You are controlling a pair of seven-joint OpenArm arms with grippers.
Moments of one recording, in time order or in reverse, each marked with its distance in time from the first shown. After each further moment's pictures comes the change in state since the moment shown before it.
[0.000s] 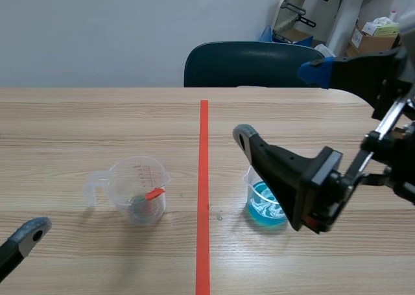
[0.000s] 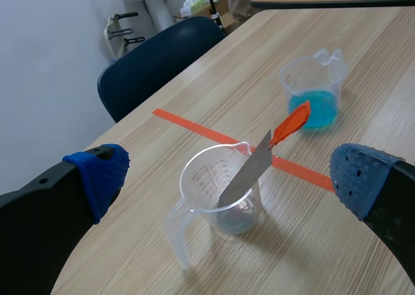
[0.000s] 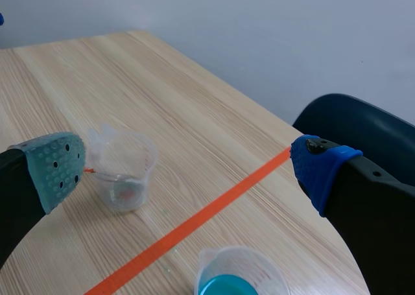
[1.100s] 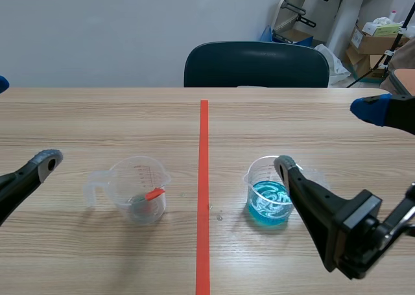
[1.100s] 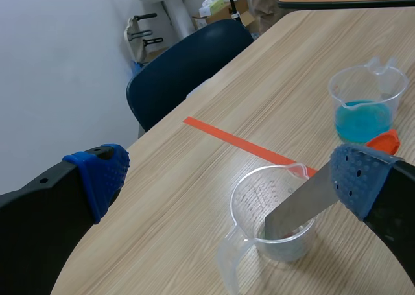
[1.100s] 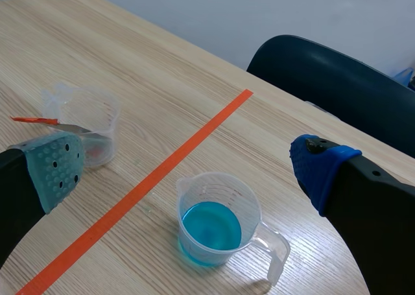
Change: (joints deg) left arm -13.2 -1.5 0.0 -0.1 -5.9 -3.6 10.9; right arm -17.1 -14.9 13.9 4.2 -9.3 2.0 -1.7
